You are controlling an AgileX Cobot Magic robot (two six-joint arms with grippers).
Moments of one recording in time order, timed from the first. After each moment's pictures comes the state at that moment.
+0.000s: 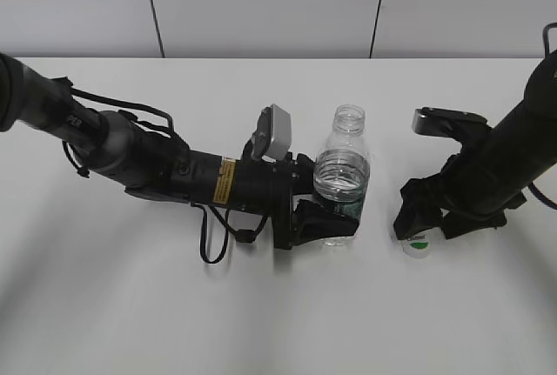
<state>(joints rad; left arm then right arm) -0.51 2.43 -1.31 1.30 -1.15 -0.61 0.16 1.90 -0.91 0.59 0.56 -0.51</state>
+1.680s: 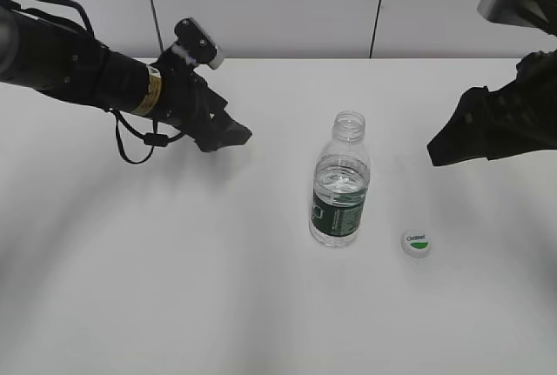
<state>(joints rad) -0.34 2.13 -1.31 1.75 -0.49 -1.17 0.16 1.42 -0.91 0.52 0.77 -0.49</state>
